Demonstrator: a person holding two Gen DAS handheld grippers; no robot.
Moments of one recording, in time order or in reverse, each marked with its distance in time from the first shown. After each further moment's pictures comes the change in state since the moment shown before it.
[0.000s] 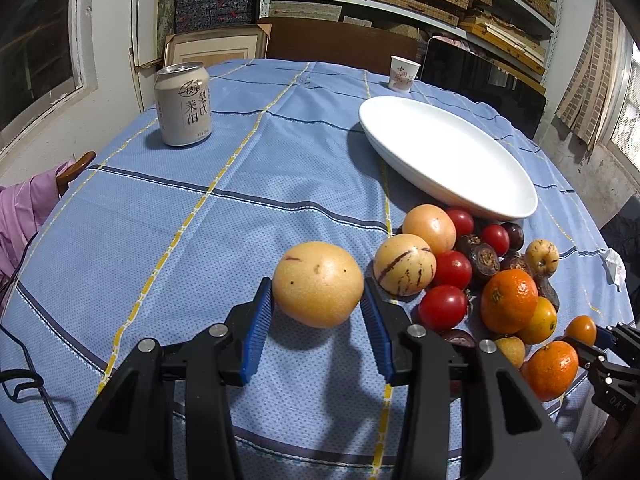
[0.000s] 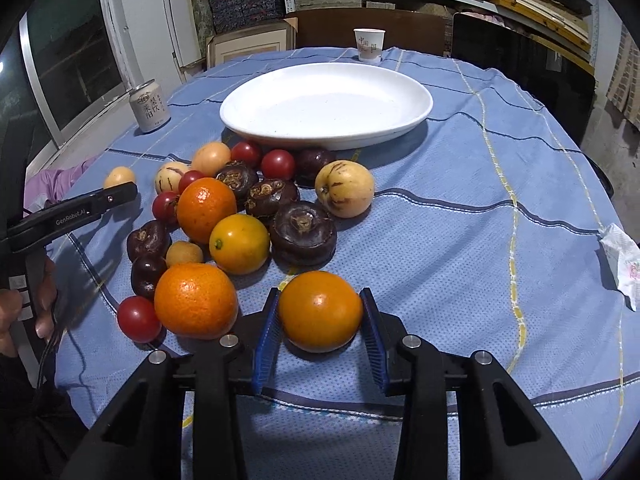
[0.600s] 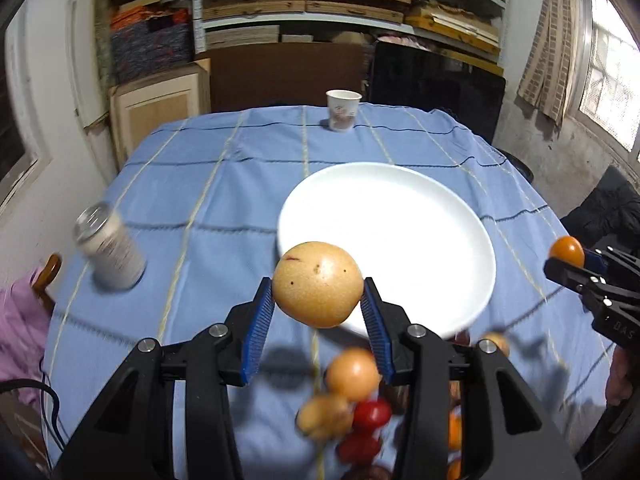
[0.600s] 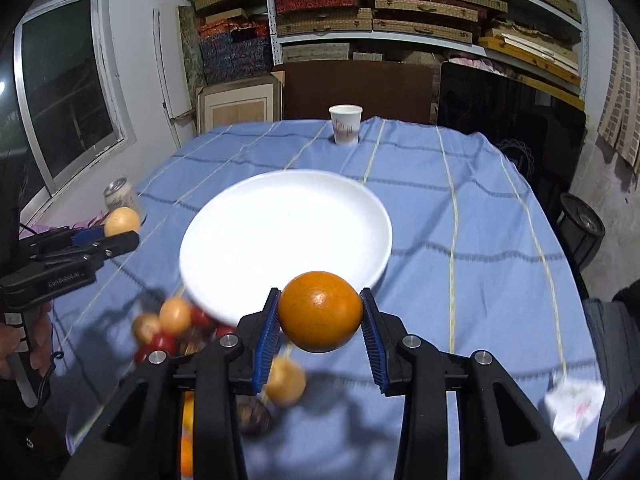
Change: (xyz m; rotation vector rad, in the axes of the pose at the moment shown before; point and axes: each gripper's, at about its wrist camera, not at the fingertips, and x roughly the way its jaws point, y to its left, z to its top) left arm 0.012 -0.073 0.132 0.195 -0.018 -0.088; right arm -0.002 -0.051 0.149 -0.005 -0.152 -0.028
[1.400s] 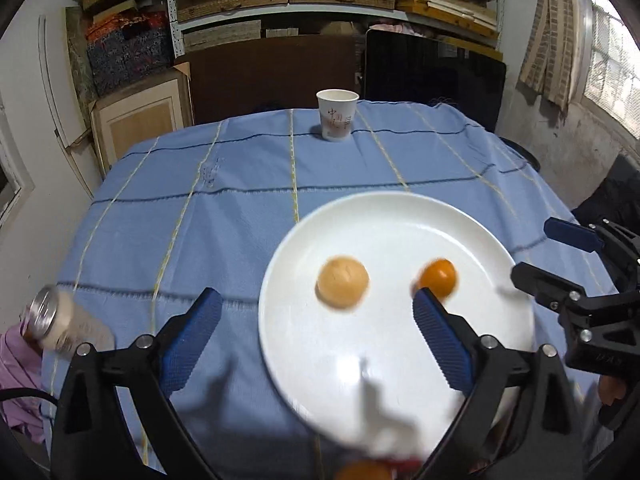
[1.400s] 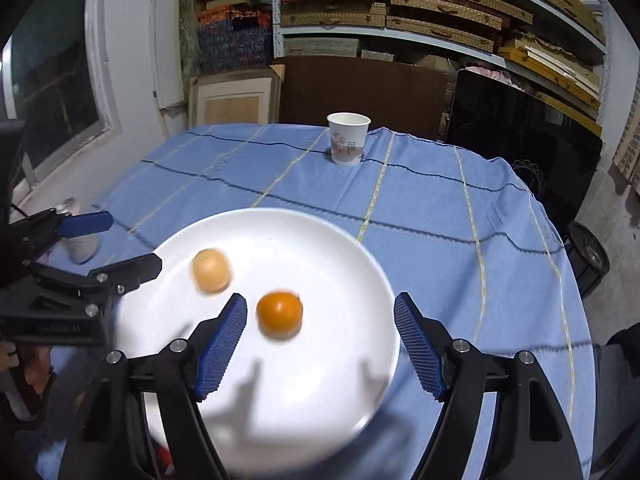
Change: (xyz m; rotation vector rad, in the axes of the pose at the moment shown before) left arm 0.054 -0.003 0.046 0.058 0.021 0.011; right arm 0.051 0.006 0.037 -0.080 0.007 -0.006
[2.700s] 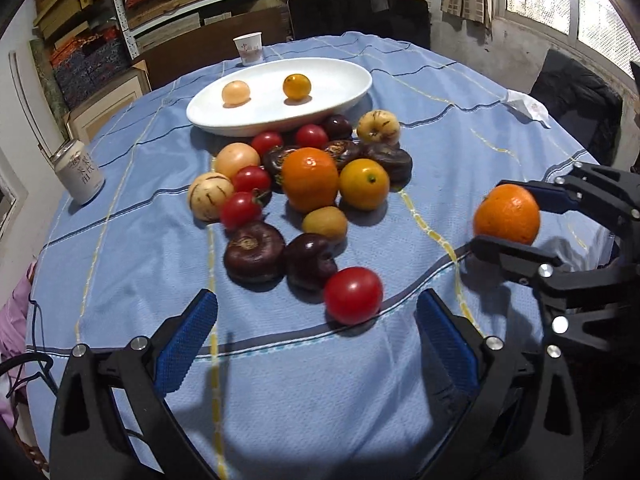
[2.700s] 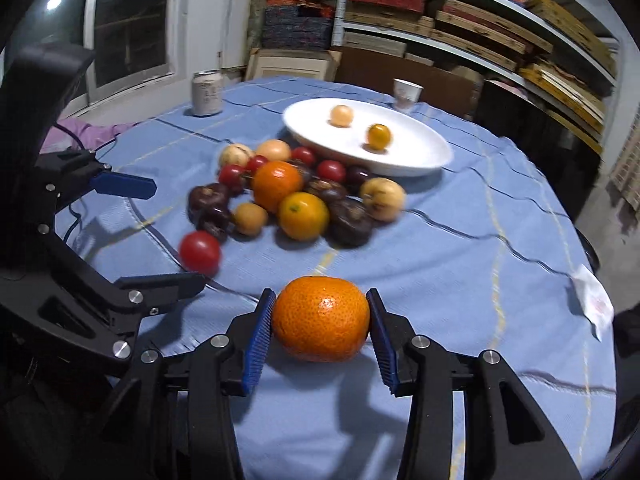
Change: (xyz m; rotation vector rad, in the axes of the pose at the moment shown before) left arm -0.117 -0.086 -0.233 0.206 0.082 -0.055; right arm -0.131 0.098 -0.218 -0.131 0.001 -0.028
